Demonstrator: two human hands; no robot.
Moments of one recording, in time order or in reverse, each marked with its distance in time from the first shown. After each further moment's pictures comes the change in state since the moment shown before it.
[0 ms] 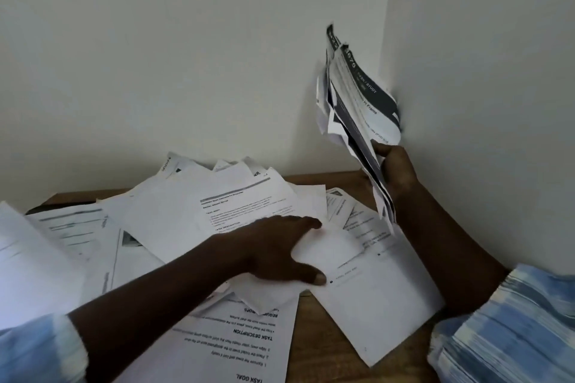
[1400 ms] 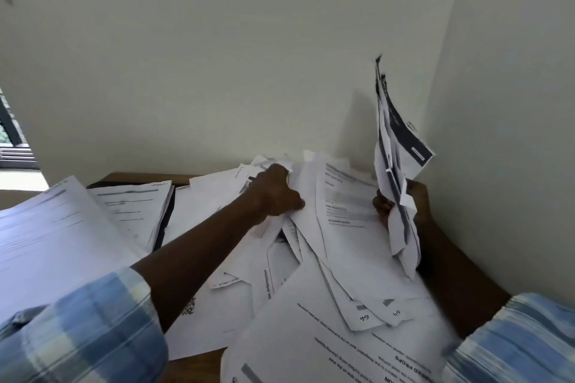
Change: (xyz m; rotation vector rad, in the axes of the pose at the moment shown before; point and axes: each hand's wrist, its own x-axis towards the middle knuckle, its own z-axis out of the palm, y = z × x) left_hand 0.026 -0.066 -0.025 -0.739 0.483 -0.552; right_hand 0.033 0.057 -0.009 -0.135 -0.104 -0.055
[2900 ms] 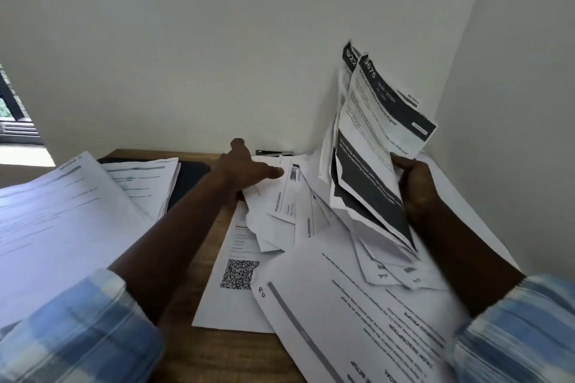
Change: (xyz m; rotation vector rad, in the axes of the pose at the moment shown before) left_hand -0.001 -0.044 -0.050 -0.220 0.089 -0.210; right_hand 0.015 0.012 0.007 0.215 -0.058 0.141
